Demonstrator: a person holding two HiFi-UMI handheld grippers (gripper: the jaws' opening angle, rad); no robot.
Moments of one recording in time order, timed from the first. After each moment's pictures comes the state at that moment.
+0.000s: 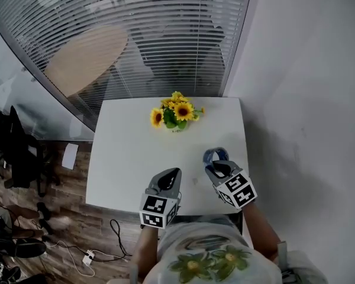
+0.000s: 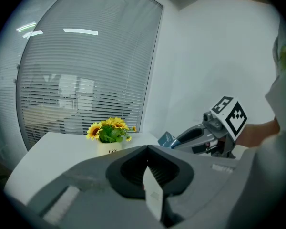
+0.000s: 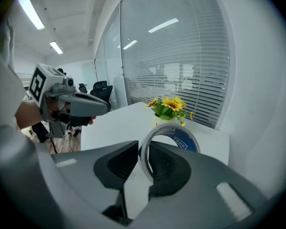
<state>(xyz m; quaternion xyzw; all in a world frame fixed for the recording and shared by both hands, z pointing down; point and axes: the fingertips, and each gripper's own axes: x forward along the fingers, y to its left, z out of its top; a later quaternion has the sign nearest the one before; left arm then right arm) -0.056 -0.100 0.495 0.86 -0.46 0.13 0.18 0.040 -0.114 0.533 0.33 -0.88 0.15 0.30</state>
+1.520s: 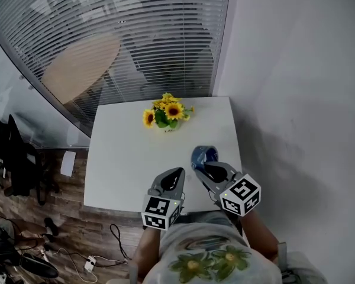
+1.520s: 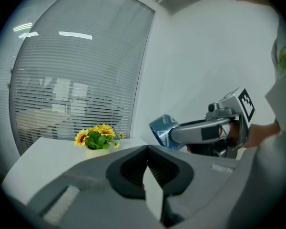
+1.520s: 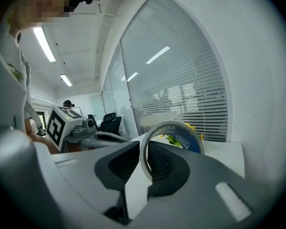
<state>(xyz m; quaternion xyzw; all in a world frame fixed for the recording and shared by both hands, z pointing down) -0.015 -0.076 0.466 0.88 -0.43 0.11 0.15 0.027 -0.073 0.436 0.31 -0.93 0.16 0.10</state>
